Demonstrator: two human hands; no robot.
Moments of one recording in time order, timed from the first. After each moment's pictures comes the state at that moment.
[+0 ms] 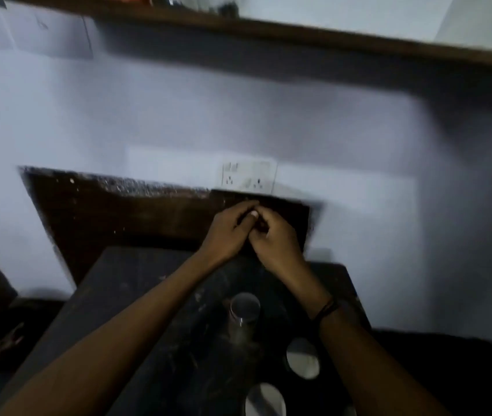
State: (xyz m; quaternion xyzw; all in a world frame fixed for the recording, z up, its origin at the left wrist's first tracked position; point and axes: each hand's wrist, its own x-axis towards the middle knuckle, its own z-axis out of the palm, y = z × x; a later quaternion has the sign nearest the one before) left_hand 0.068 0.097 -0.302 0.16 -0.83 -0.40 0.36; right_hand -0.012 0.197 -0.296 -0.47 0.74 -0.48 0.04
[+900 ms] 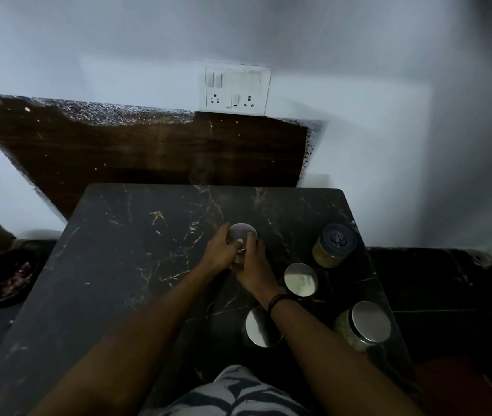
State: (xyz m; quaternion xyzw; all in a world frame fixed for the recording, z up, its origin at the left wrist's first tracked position) left_hand 0.084 0.132 -0.517 0.36 -0.76 -0.54 0.08; right_hand 0.023 0.234 -0.538 -0.37 0.86 -0.29 0.18
